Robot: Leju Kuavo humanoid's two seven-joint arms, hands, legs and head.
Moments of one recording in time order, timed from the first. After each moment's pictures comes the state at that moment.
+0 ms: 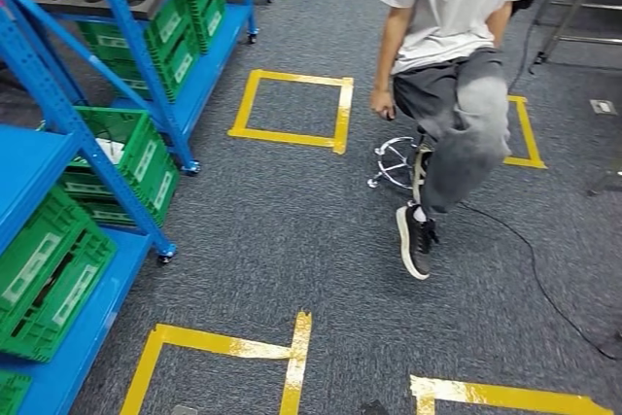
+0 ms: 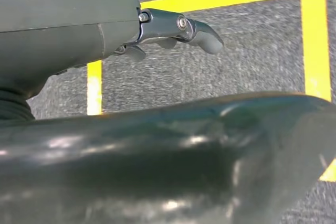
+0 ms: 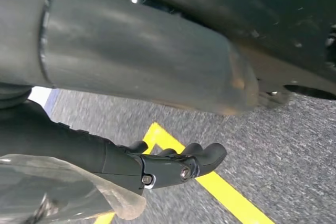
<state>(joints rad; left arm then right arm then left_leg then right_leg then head) -0.07 -0.26 0.97 -0.21 -1.11 0.32 -0.32 -0.04 0.19 -0.33 -0.19 0.66 -0.11 0.05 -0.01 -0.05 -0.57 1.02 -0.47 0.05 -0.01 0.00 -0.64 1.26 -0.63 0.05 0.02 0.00</state>
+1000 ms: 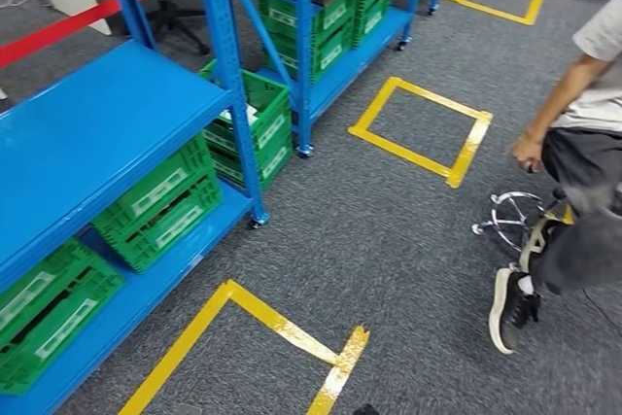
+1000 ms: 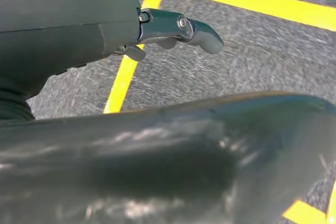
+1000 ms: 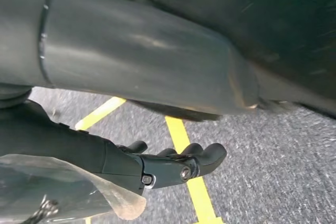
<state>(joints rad) -0.07 -0.26 0.96 -0.21 -1.12 0.30 -0.31 -0.05 0.19 -0.26 -0.19 0.73 -0.06 0.07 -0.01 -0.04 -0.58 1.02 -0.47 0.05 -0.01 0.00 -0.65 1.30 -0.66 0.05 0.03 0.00</state>
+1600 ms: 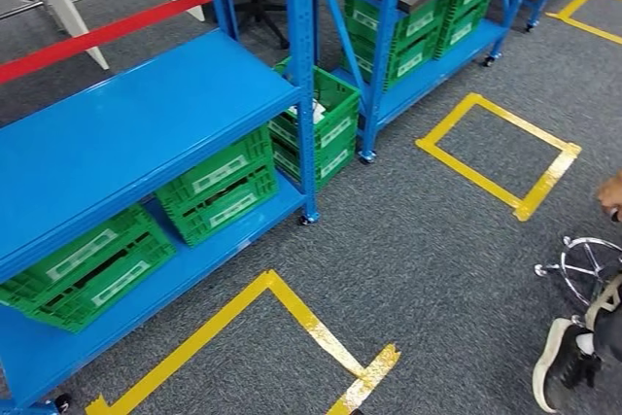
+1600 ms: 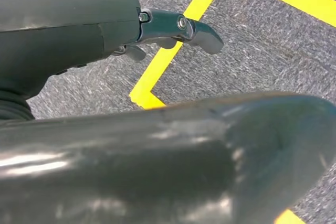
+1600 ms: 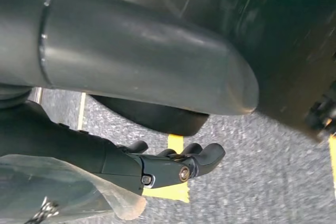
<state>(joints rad) -0.05 -0.25 0.97 -0.21 -1.11 0.28 -0.27 -0.05 0.20 -0.21 -0.19 0.80 -0.03 0.10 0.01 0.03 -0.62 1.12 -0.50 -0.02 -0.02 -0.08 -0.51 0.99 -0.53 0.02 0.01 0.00</state>
